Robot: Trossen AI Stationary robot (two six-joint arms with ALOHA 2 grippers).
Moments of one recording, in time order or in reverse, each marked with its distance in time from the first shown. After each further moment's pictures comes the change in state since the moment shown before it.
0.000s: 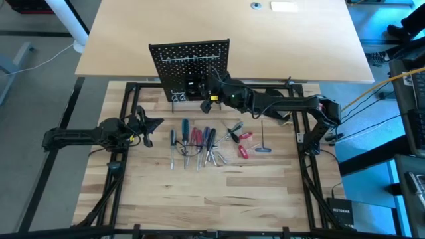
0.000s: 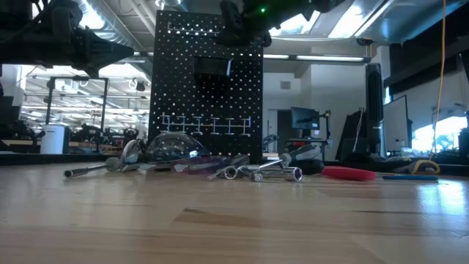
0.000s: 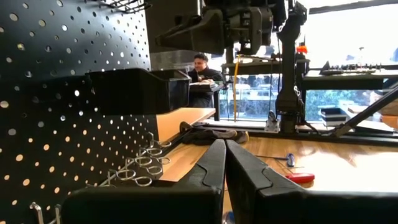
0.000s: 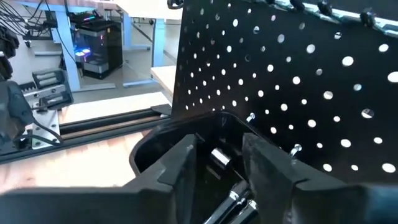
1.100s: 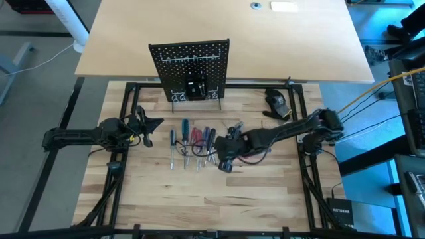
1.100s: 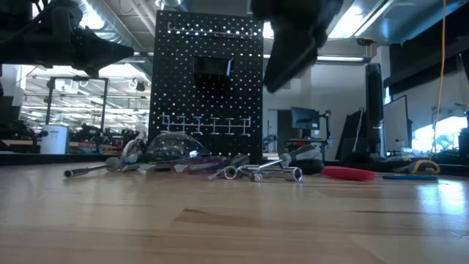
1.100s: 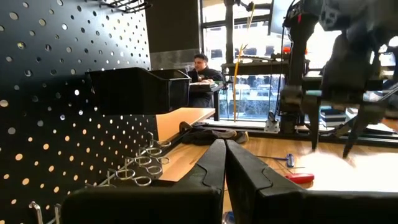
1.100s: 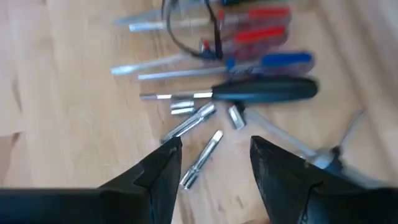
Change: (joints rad) left arm 0.000 0.000 0.000 0.001 0.000 -0.005; right arm 0.435 0.044 0.000 -0.862 -0.087 0.512
